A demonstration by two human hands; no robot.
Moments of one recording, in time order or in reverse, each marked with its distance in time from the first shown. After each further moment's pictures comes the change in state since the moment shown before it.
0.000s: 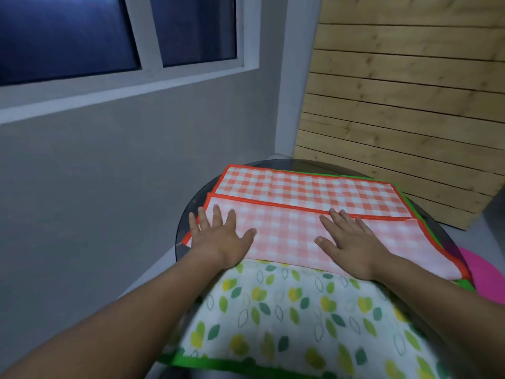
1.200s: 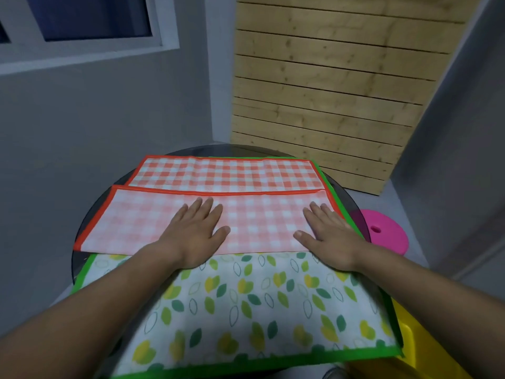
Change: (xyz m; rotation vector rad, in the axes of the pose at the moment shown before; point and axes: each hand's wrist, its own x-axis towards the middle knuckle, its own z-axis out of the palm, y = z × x) left_hand 0.004 0.085 0.012 0.022 -0.029 0.507; right_hand -0.077 0.080 -0.005 0.117 -0.079 0.202
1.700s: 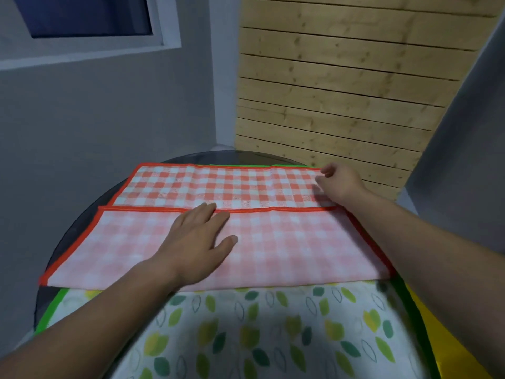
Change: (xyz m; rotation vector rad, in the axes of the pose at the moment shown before) left_hand 0.033 -0.004 -0.005 -0.106 0.184 0.003; right_hand 0.157 0.024 -0.062 0.599 0.501 0.301
